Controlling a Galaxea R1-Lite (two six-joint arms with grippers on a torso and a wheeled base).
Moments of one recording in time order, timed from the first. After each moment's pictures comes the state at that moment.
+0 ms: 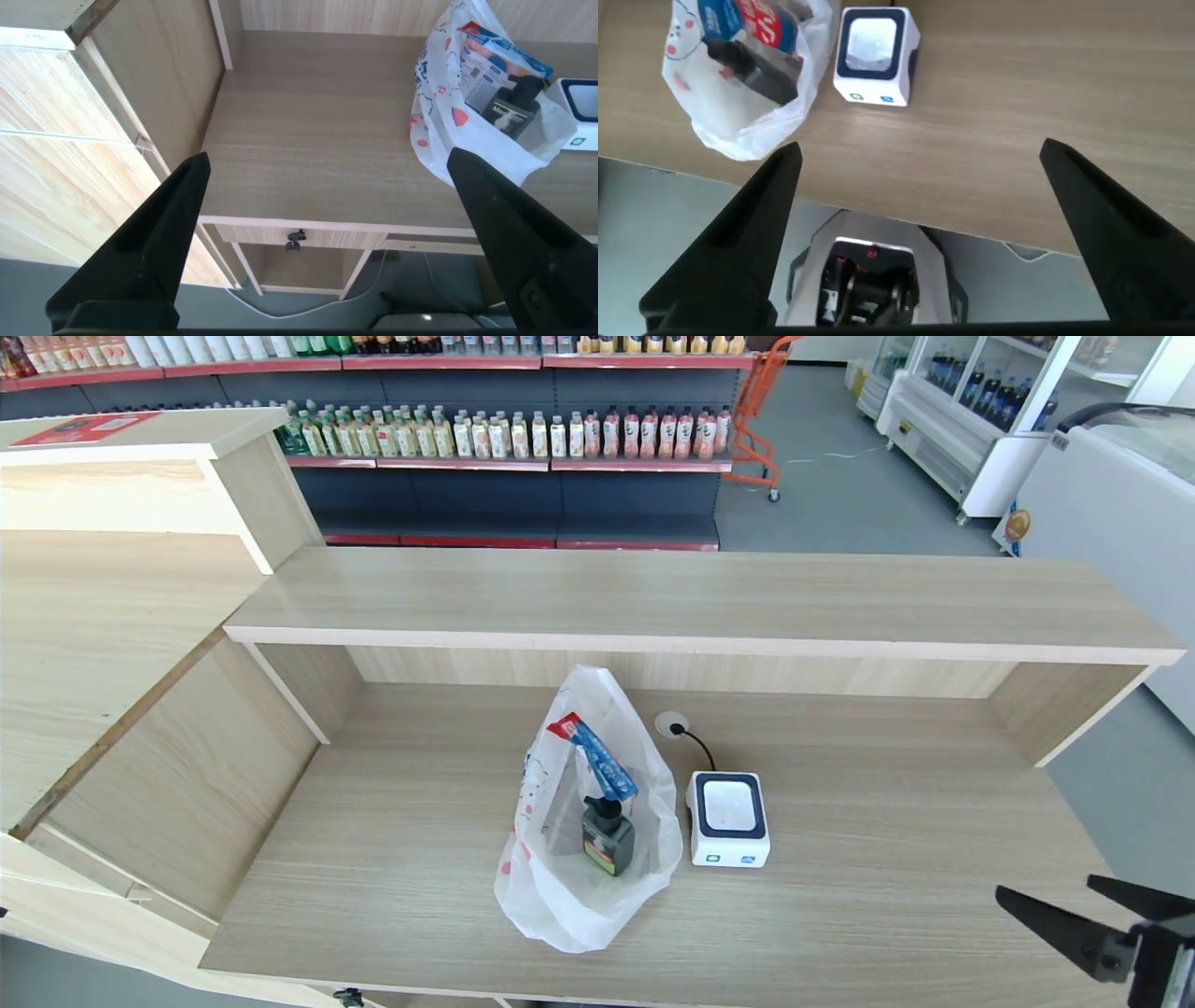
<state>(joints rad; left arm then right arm) 0.00 0.00 0.00 0.00 -0.01 0.00 0.07 0.92 -0.19 -0.38 0.16 0.08</state>
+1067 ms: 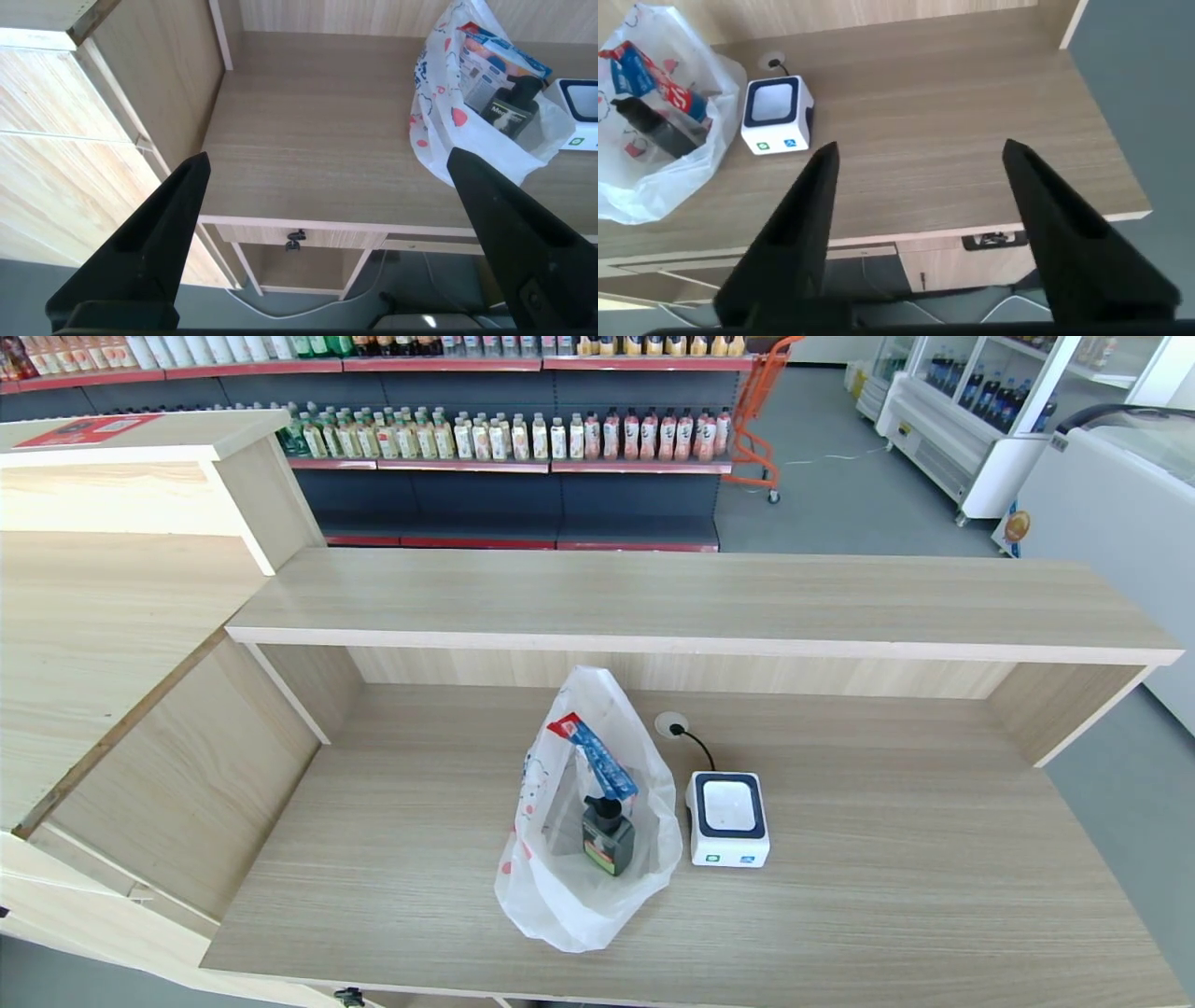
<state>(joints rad) 0.00 0.00 0.00 0.00 -0.01 0.00 0.00 0.00 0.00 0.00 -0.07 0.06</state>
